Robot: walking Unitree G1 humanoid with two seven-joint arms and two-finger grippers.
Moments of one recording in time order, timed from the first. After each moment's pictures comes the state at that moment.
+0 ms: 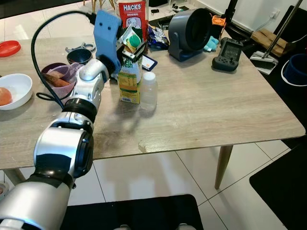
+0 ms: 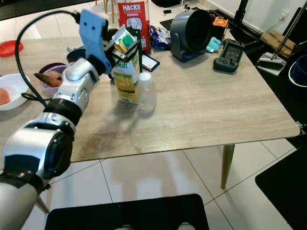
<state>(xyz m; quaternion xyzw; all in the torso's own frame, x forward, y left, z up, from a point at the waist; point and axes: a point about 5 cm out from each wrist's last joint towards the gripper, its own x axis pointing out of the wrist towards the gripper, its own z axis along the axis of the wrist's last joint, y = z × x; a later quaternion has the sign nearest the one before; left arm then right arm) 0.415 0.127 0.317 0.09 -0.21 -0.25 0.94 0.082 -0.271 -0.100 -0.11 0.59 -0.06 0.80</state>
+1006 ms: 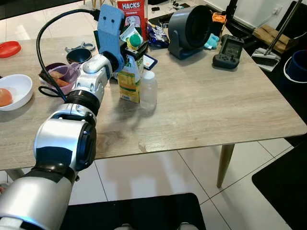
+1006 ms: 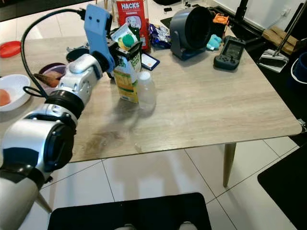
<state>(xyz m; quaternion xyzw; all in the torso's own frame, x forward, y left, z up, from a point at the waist) 0.420 0.116 0.317 0.06 -0.15 -0.26 0.95 0.078 -0.271 -0.100 -0.11 0.59 -0.06 0.80</state>
